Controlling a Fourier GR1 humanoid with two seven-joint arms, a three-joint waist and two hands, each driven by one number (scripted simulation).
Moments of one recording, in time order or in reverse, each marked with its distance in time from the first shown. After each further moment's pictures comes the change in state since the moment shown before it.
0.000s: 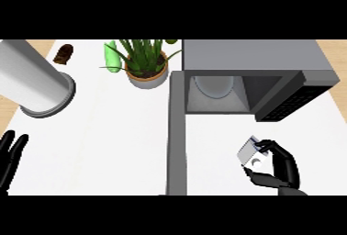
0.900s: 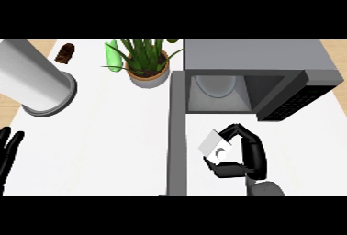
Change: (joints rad) left arm -0.028 0.004 0.080 0.057 0.042 -0.031 0.008; right arm 0.121 0.123 0.394 -0.609 -0.033 -0.327 0.364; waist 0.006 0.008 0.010
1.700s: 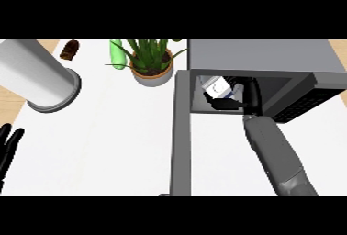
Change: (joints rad) left arm -0.029 0.018 0.051 0.059 0.038 -0.054 -0.017; right arm -0.578 -0.083 -0.166 0.496 0.105 -0.236 0.232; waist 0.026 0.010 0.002
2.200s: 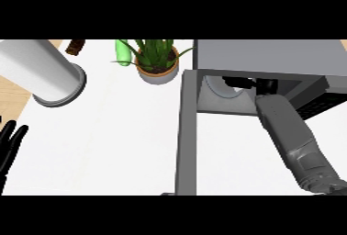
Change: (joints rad) left arm -0.026 0.017 0.004 0.026 0.010 -0.025 0.000; right arm -0.237 -0.101 -0.112 0.322 0.039 -0.191 -0.031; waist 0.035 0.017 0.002
